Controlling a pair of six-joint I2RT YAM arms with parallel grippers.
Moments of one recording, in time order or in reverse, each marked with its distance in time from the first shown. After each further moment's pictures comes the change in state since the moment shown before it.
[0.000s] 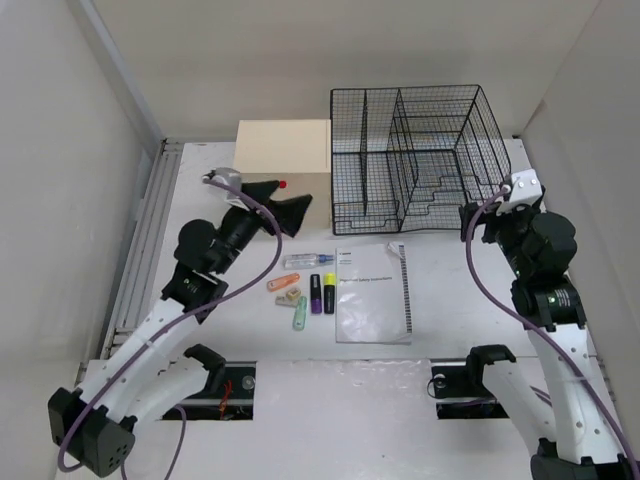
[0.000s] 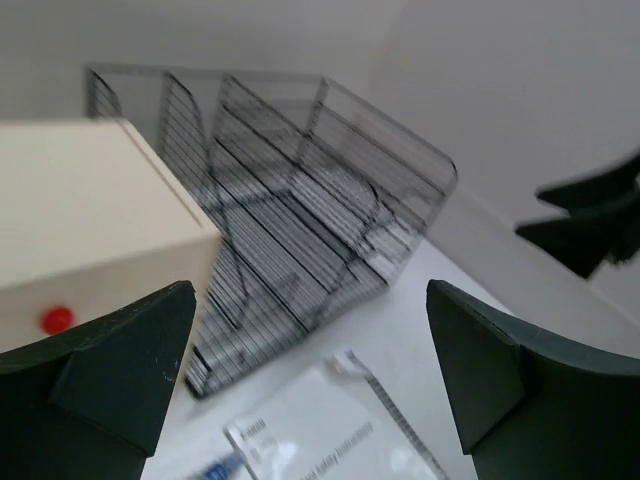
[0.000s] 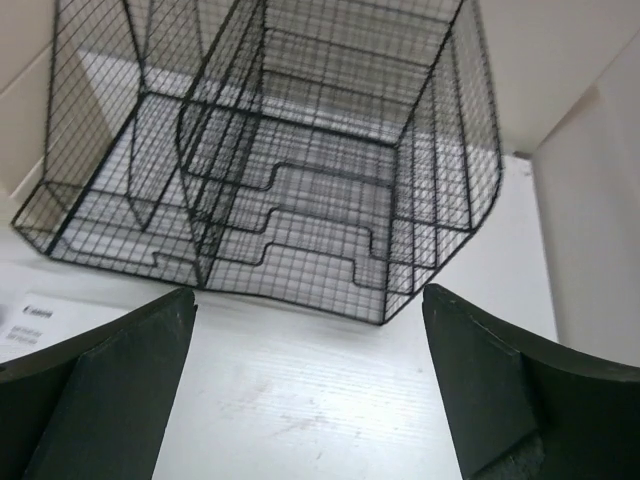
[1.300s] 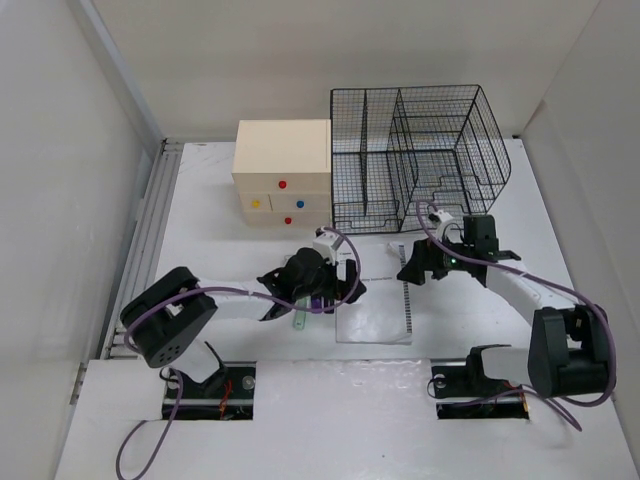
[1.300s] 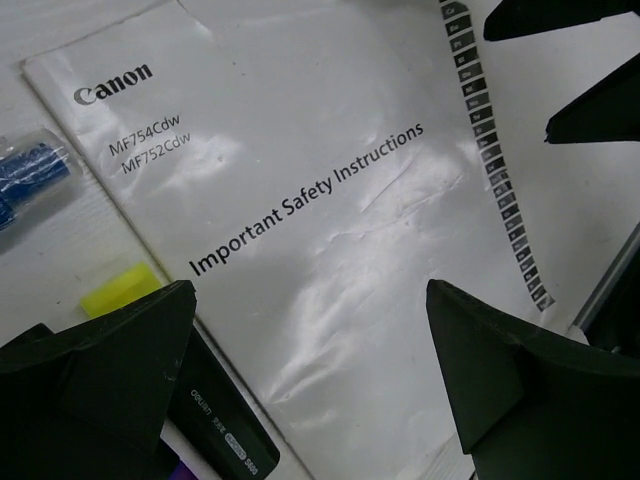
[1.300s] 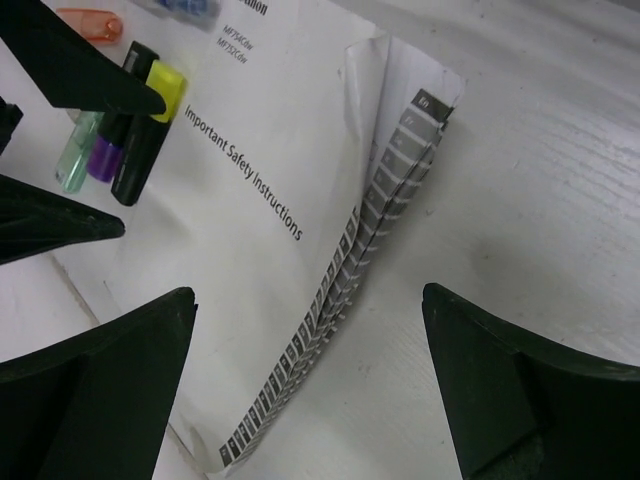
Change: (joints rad) left arm -0.365 0.679 -0.180 0.105 -0.013 -0.164; right arm 0.002 0.582 -0.269 0.060 -0.710 0.120
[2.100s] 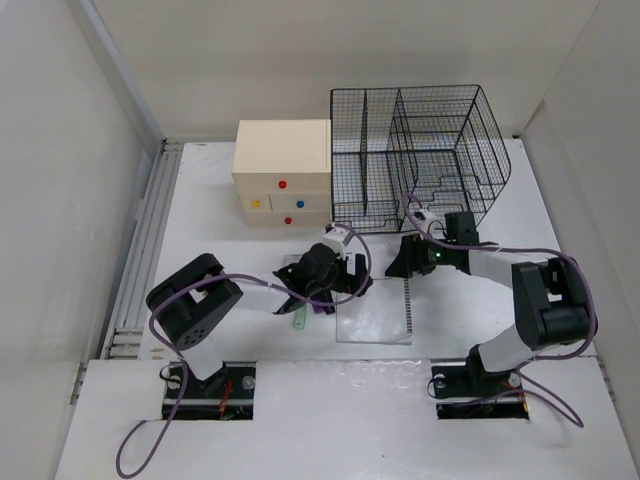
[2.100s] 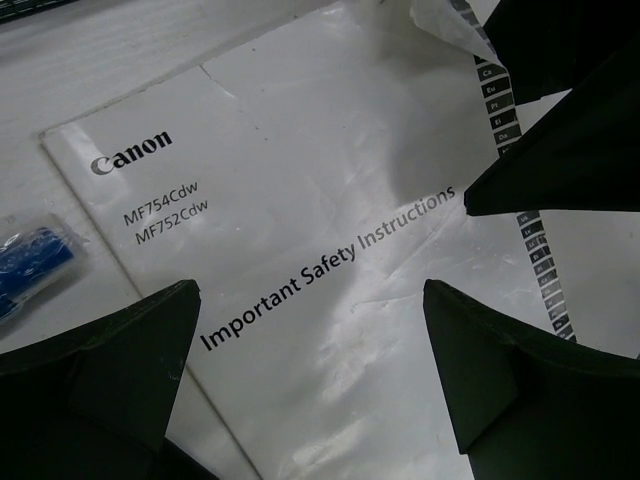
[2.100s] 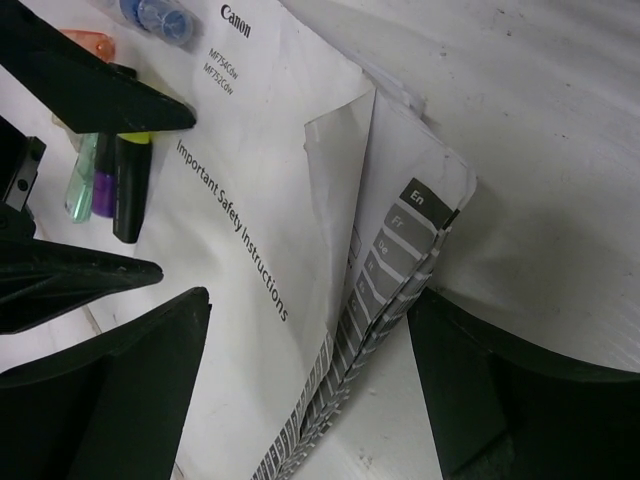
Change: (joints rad) left arm -0.014 0.170 0.095 0.070 -0.076 0.022; right arm 0.063 0.277 0.046 0.187 -0.014 0.109
